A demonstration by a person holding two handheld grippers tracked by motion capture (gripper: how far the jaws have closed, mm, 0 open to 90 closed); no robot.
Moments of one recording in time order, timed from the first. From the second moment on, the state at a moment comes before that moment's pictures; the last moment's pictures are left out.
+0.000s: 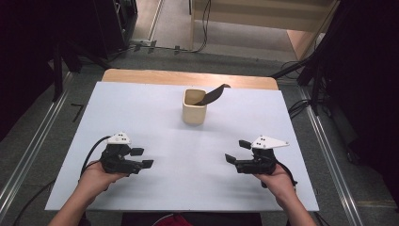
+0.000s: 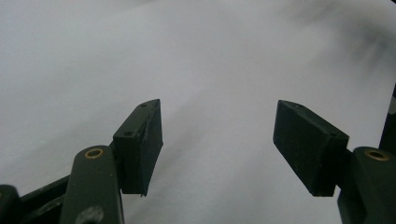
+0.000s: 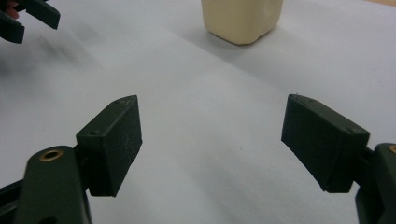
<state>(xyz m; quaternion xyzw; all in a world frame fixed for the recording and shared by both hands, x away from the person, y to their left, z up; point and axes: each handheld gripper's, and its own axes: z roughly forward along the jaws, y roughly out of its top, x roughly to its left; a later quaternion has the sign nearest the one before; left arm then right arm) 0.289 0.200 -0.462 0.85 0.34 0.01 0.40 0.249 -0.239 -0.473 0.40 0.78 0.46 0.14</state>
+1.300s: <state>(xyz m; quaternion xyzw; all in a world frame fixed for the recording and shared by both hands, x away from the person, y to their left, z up) 0.287 0.197 -0.464 0.86 0.33 0.01 0.39 0.237 -0.257 -0.477 0.40 0.78 0.47 0.14</state>
